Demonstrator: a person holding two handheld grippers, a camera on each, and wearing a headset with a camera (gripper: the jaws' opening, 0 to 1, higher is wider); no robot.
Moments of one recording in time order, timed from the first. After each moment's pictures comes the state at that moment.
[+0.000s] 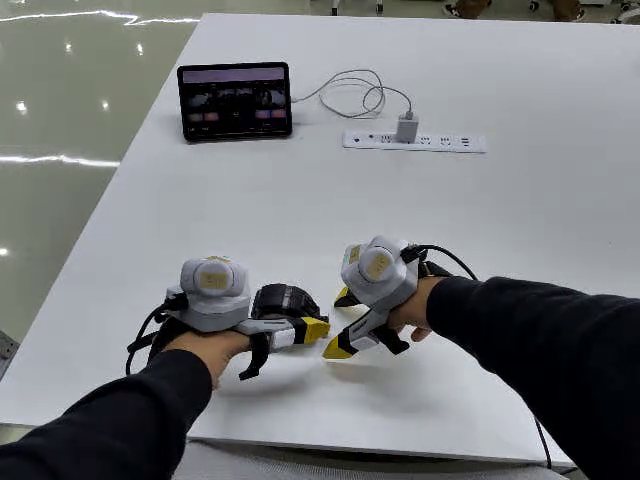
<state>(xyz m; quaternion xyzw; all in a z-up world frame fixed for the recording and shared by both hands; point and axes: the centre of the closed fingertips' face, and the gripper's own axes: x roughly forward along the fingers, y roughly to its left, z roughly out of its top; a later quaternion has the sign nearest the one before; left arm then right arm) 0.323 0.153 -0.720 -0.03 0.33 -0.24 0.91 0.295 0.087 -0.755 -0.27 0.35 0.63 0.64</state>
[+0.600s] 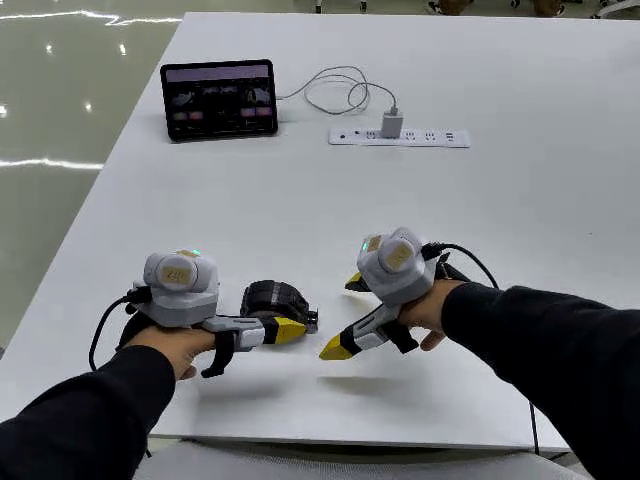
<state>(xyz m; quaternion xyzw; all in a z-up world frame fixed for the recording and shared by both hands) 0.307 0.158 -0.714 -0.03 0.35 -0.27 0.90 0.294 0.065 -0.740 -0.19 0.36 0.59 0.69</state>
